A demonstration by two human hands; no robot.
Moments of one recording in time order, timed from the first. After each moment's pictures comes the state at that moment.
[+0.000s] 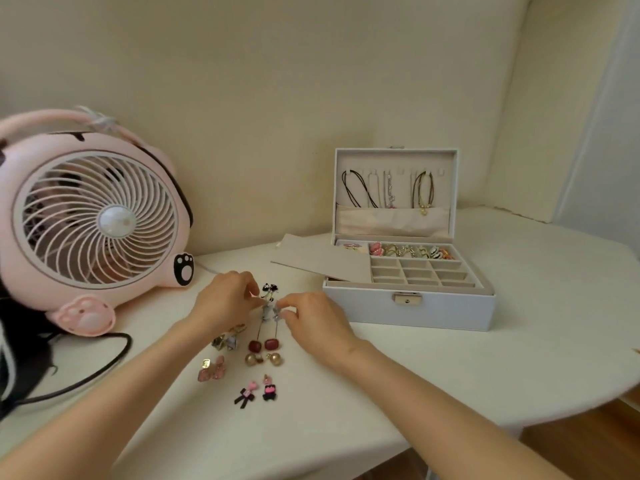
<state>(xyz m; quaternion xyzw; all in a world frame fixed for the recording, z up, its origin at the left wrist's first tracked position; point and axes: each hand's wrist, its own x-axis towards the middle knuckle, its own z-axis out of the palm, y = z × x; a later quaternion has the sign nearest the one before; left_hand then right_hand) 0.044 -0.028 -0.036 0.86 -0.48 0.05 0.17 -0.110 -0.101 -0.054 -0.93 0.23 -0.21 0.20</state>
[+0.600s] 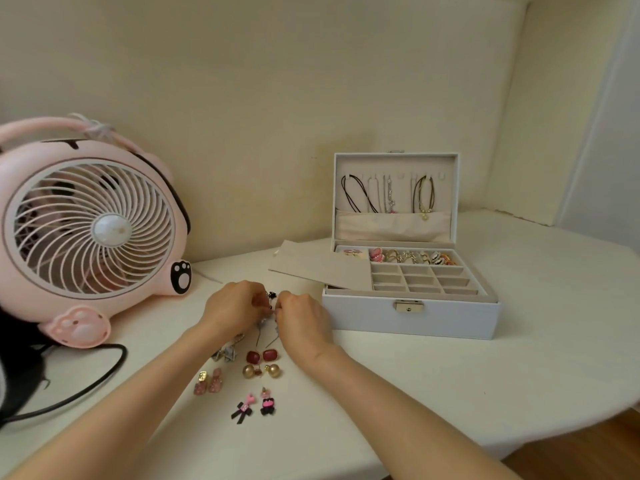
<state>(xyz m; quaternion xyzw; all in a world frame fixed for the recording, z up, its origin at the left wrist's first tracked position) 0.036 -0.043 -0.037 0.86 -0.48 0.02 0.17 -0.076 -0.103 -0.063 -0.91 0.30 -0.24 0.14</state>
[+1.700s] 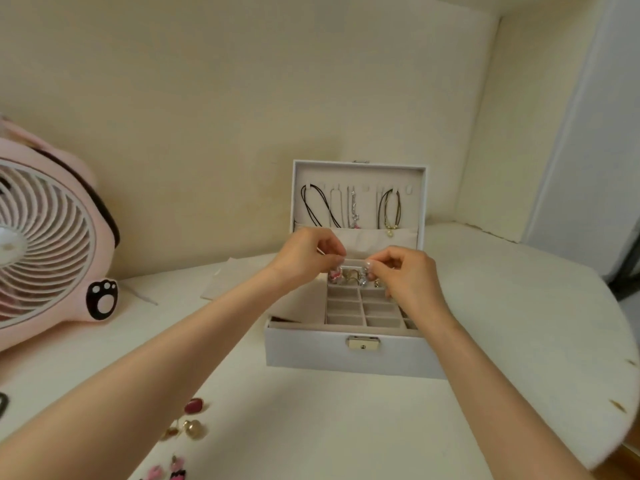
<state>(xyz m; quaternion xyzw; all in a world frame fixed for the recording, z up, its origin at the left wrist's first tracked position) -0.055 -0.178 0.033 0.68 -0.60 -0.11 0.41 -0.205 -0.253 -0.003 -0.76 0.35 -0.44 0.33</state>
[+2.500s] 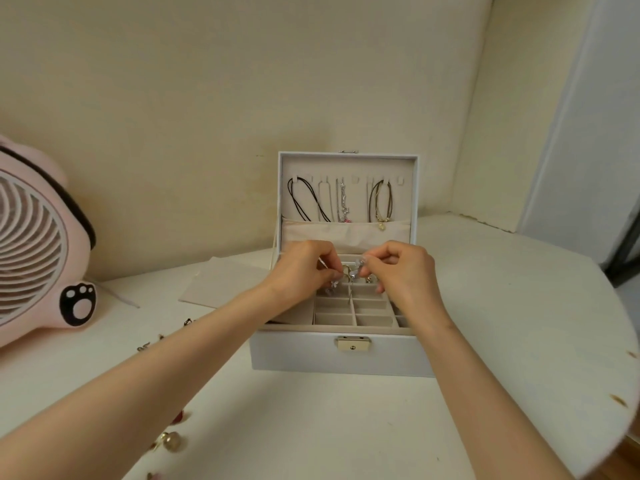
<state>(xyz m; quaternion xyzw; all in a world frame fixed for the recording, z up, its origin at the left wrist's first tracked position) -0.063 -0.188 0.010 0.69 -0.63 -0.07 0.35 -0.208 -0.251 -0.001 -0.72 0.37 -0.46 0.37</state>
